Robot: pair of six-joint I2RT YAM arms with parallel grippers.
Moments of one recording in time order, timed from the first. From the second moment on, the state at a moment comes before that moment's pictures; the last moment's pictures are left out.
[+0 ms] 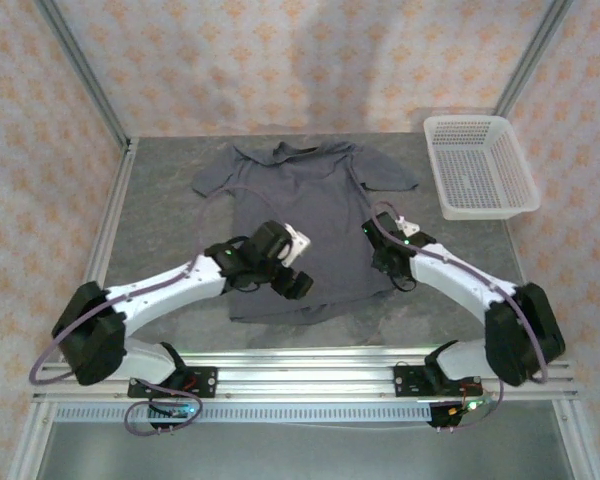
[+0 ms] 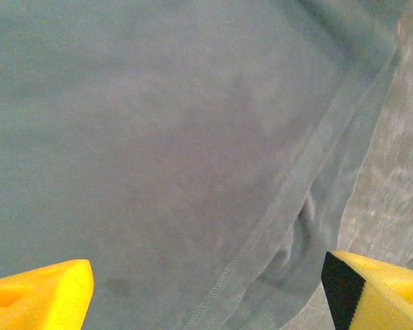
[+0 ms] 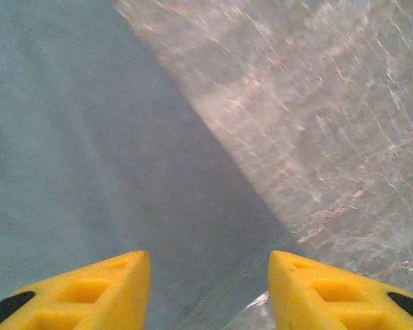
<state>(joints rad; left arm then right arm) -0.79 1.41 0.93 -0.49 0.05 -0.11 0.53 1.31 0.84 -0.72 0.36 0.83</state>
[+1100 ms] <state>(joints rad) -0.99 1.72 1.07 -0.58 -0.25 0.06 0.56 1.08 0.82 -0.67 0.26 0.85</state>
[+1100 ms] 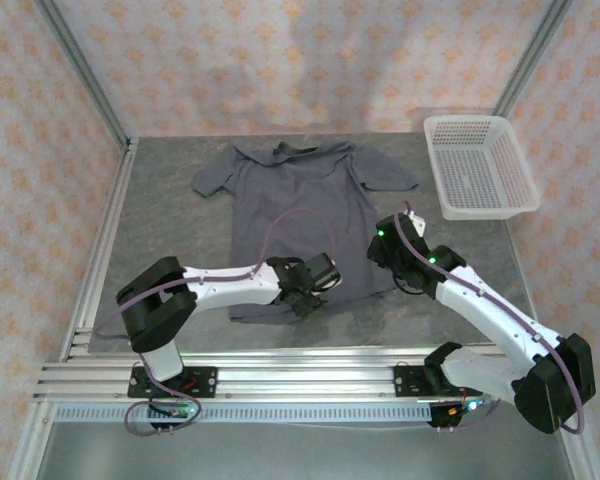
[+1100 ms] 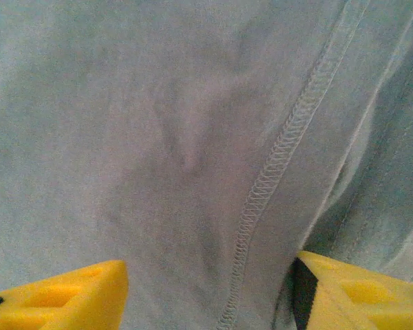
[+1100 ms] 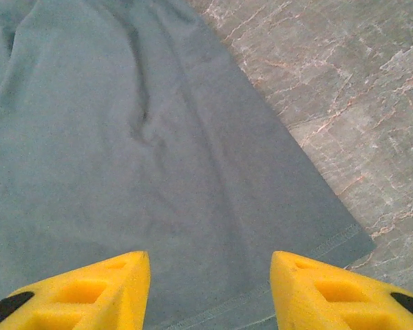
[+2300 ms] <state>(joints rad) -0.95 1.69 1.03 -0.51 -0.11 0.03 0.79 1.13 0.36 0.09 0.01 0.04</state>
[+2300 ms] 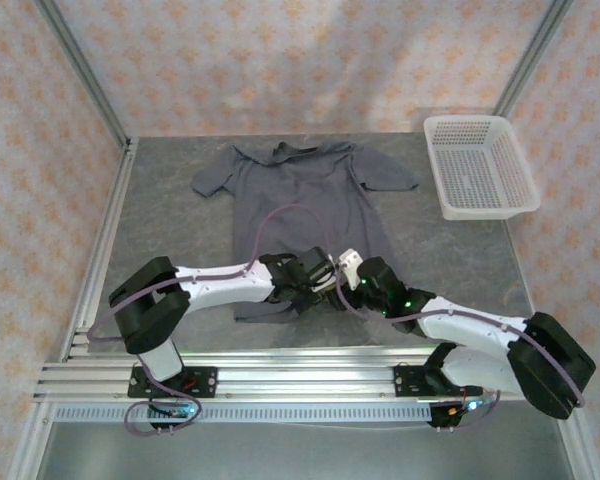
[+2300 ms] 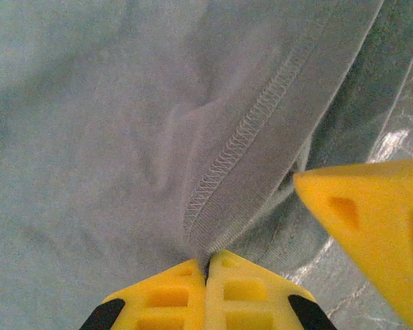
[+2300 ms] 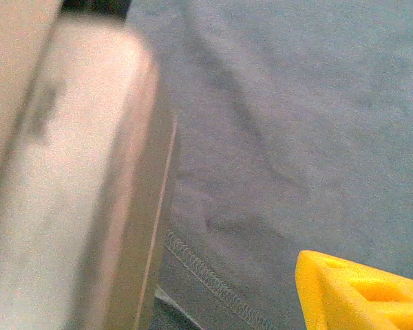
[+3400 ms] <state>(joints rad) -0.77 1.50 0.86 -0.34 0.14 -0.09 0.75 0.99 0.20 0.45 0.06 0.33</state>
